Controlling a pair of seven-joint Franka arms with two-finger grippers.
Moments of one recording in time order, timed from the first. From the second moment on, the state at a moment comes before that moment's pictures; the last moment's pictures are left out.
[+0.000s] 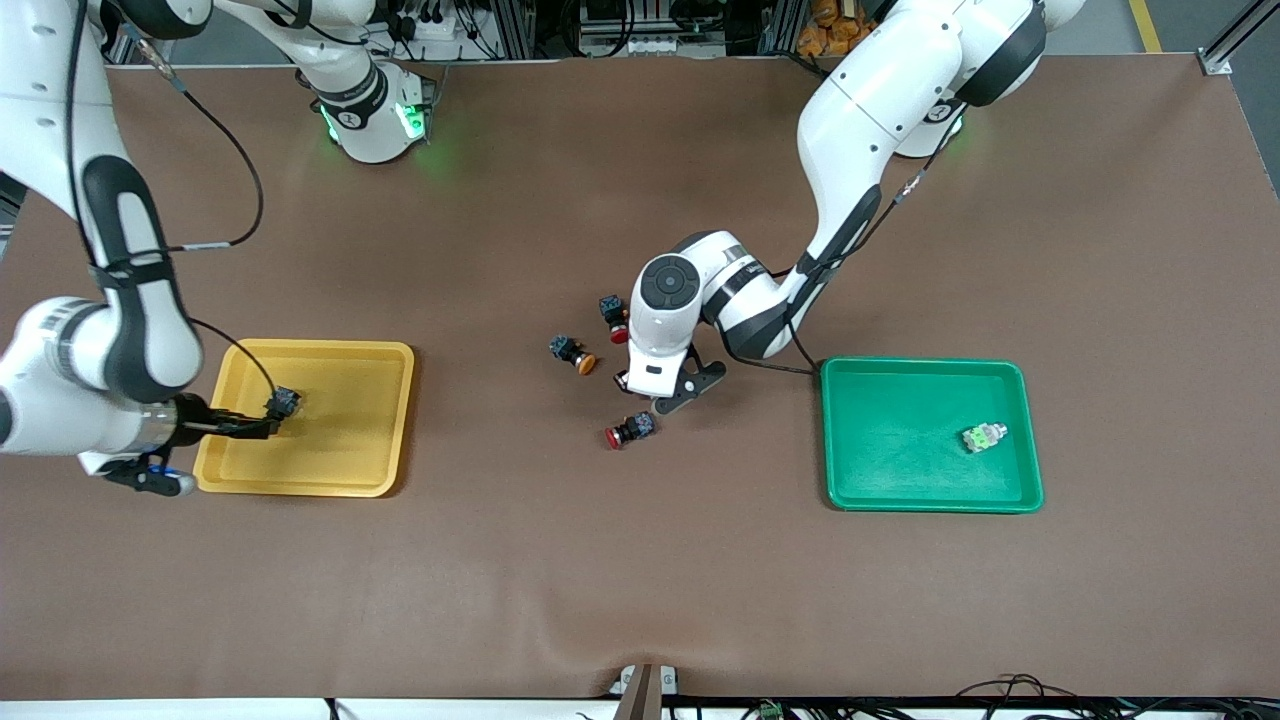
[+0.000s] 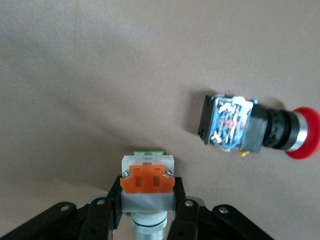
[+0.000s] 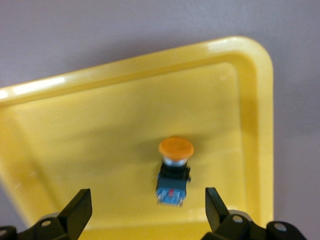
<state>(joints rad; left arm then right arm) -0.53 0.87 -0.31 -1.47 0.28 2.37 -1.54 -0.16 0.59 -0.02 -1.58 0.13 1.91 -0.02</state>
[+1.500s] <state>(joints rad) 0.08 0.60 -0.31 -1.73 0.28 2.18 -0.89 0.26 0.50 0.07 -1.59 0.15 1.89 0.12</state>
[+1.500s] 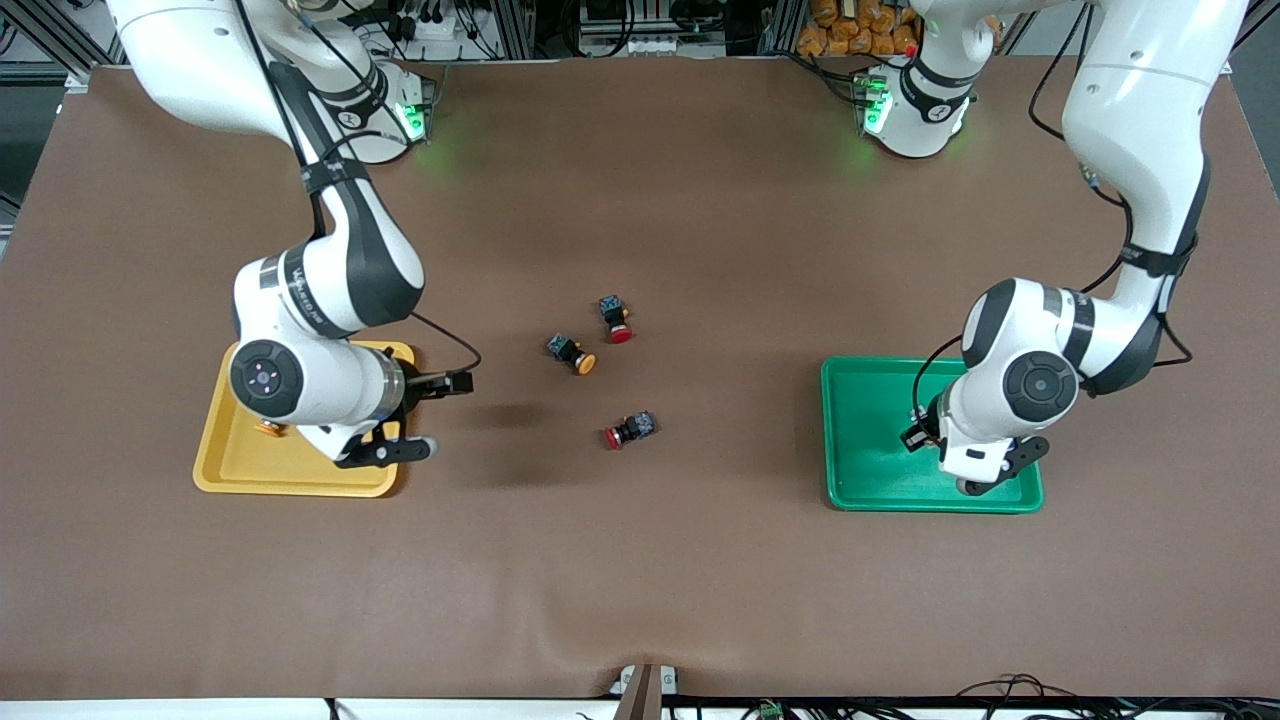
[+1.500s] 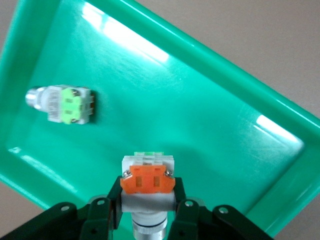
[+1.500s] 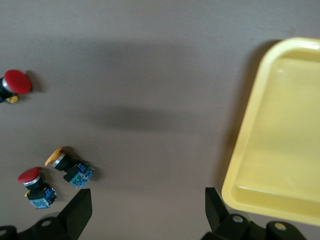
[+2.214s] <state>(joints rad) 0.08 0.39 -0.33 -1.61 0.30 1.99 -0.70 0.49 0.45 0.10 -1.96 0.15 2.45 0.08</state>
